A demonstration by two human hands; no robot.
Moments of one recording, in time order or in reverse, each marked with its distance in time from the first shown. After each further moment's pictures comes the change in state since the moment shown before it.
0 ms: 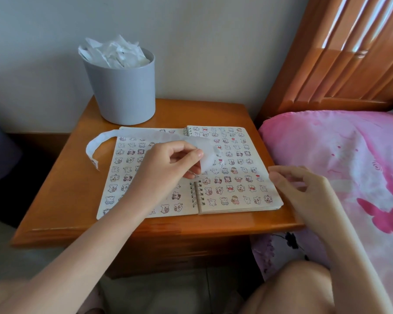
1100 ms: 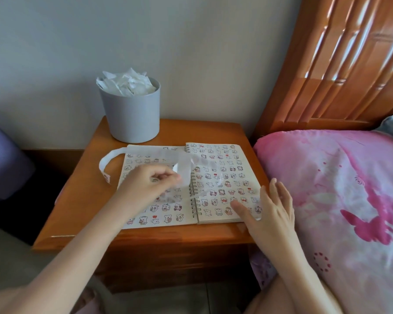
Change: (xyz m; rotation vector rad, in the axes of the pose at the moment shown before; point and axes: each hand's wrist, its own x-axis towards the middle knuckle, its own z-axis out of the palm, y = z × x) left_hand -0.008 -0.010 -0.037 0.349 -0.047 -0.021; right_hand -0.028 -0.012 0.036 -0.421 -0.076 -0.005
